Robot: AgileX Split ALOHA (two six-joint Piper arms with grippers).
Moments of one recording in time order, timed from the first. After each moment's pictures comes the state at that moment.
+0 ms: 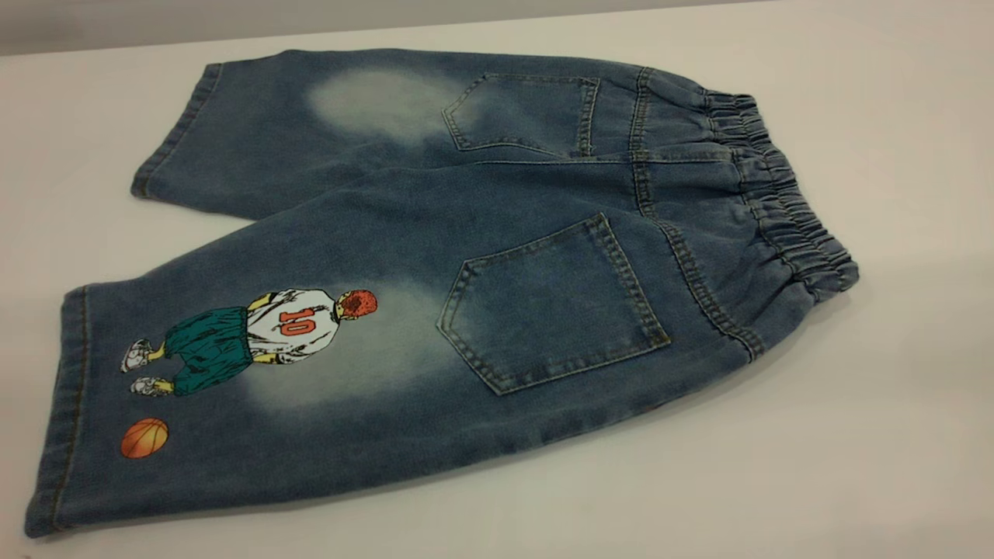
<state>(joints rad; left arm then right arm) 0.01 0.00 -0.51 -0.04 1.08 0.09 0.00 0.00 -0.51 0.05 1.06 0.02</state>
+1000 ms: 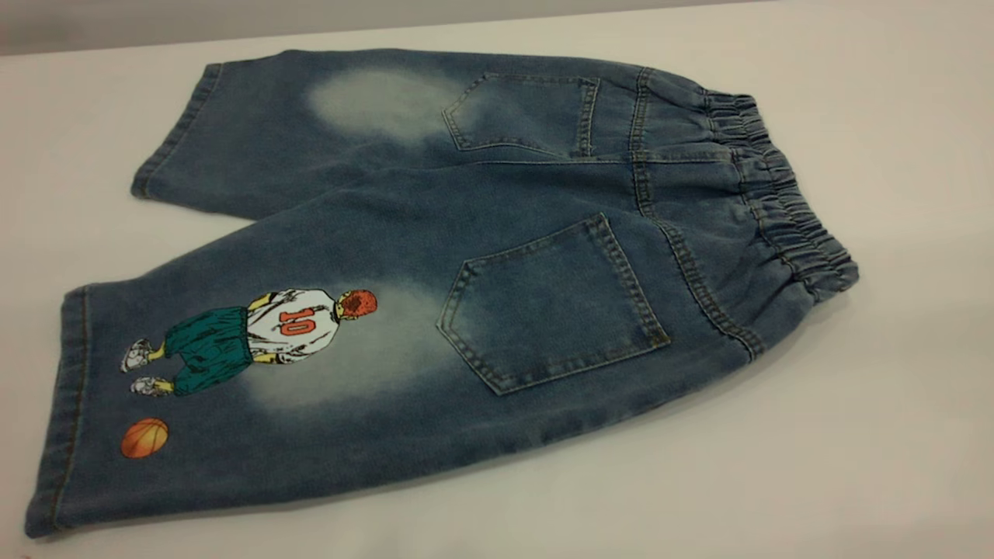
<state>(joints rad) 0.01 0.21 -0.61 -0.12 0.91 0.17 0.00 0.11 -0.52 0.33 0.95 0.01</state>
